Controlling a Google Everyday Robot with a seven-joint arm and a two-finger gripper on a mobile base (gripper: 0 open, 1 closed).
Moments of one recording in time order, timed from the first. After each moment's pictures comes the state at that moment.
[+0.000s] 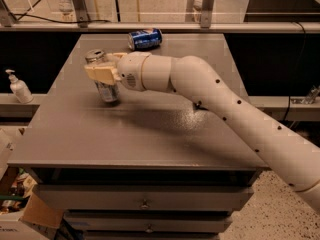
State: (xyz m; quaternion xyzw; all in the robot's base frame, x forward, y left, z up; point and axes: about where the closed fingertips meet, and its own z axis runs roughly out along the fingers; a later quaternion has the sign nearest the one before) arm 0.616 0.145 0.920 -0.64 -0.39 -0.55 0.38
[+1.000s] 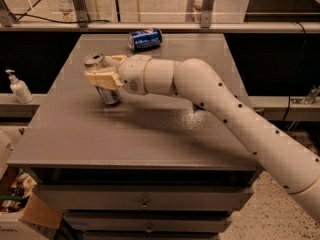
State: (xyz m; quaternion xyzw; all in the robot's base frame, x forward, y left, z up) arm 0.606 0.146 0.915 -0.60 -0.43 -0.57 0.37
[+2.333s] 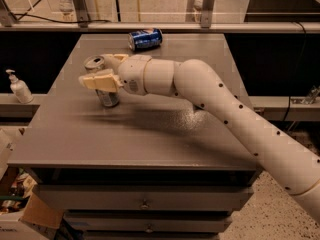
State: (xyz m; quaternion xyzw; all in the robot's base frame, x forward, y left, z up) arm 0.603 0.147 0.918 -0.60 -0.43 -0.57 0.37
